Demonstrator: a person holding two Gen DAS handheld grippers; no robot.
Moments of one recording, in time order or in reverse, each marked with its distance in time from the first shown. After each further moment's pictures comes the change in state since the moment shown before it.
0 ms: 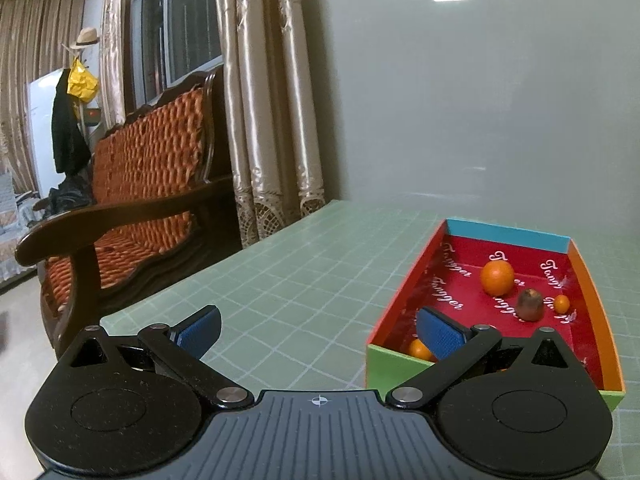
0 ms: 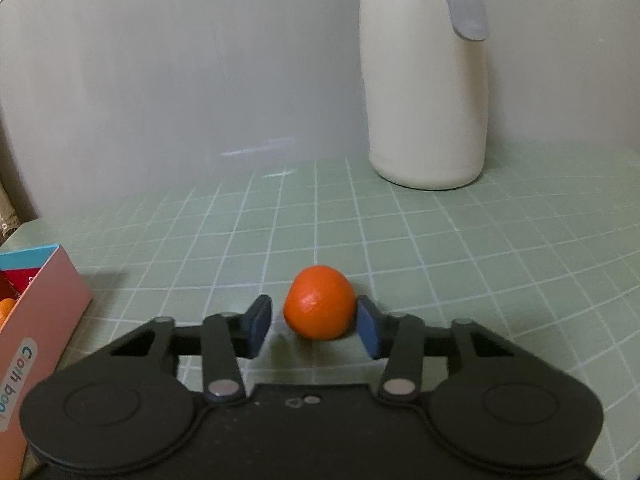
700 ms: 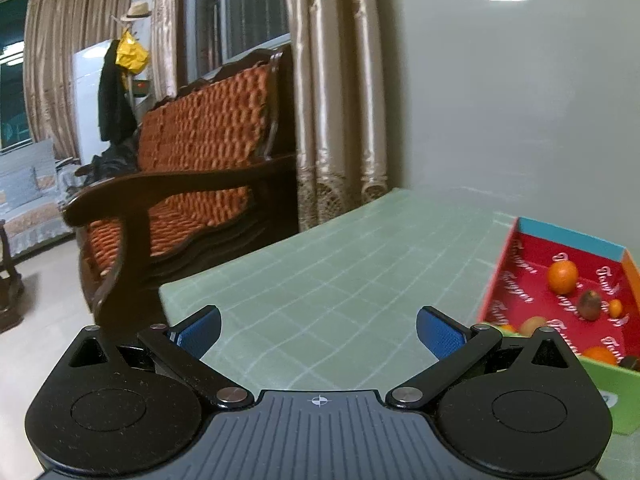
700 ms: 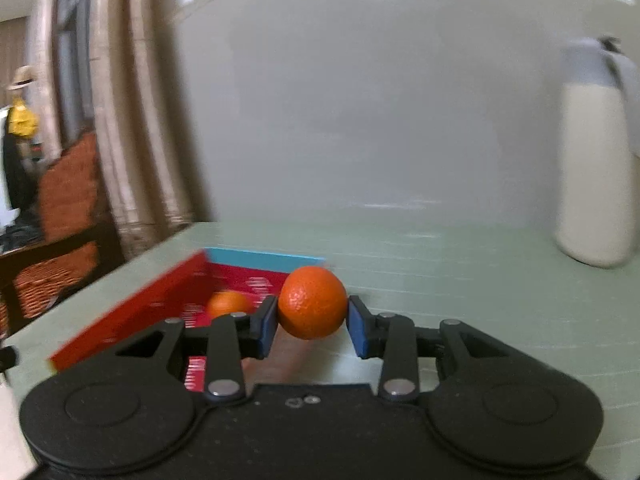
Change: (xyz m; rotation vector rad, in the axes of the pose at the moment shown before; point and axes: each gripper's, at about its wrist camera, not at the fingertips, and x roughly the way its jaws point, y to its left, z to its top) left arm -0.002 0.061 -0.013 -0.096 0.048 0.114; right arm -0.085 0.104 -0.019 -0.218 -0.148 0.450
